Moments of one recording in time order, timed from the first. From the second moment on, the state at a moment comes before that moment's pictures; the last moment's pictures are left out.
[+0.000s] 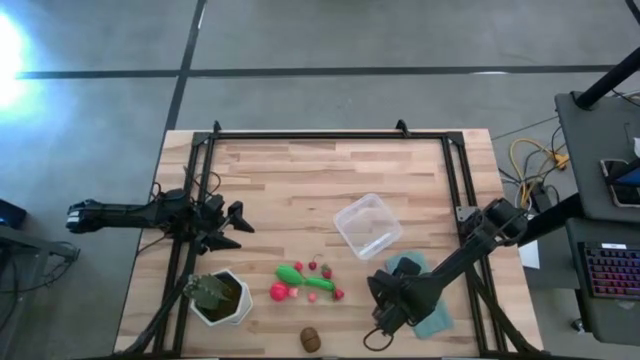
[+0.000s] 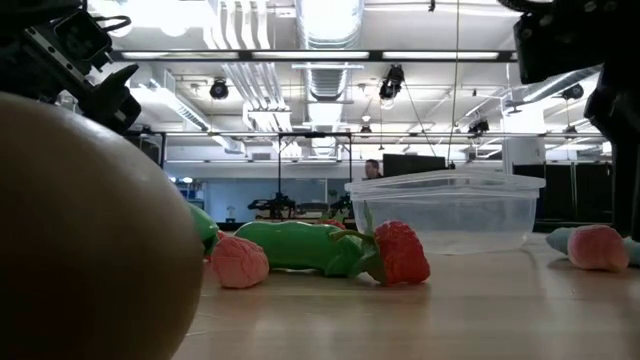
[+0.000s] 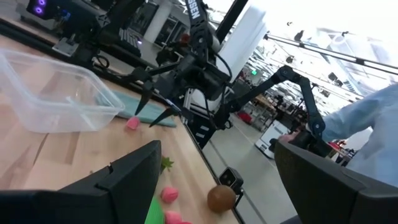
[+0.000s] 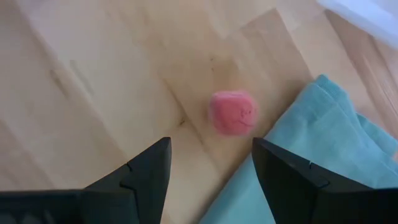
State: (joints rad) left arm 0.01 0.20 0.01 0.23 0.42 -0.60; right arm 0.70 1.91 1.27 -0.94 0.28 1.25
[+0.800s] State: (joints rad) left arm 0.01 0.21 0.01 0.23 0.41 -0.60; right arm 0.64 1.91 1.17 -0.80 0.25 1.20
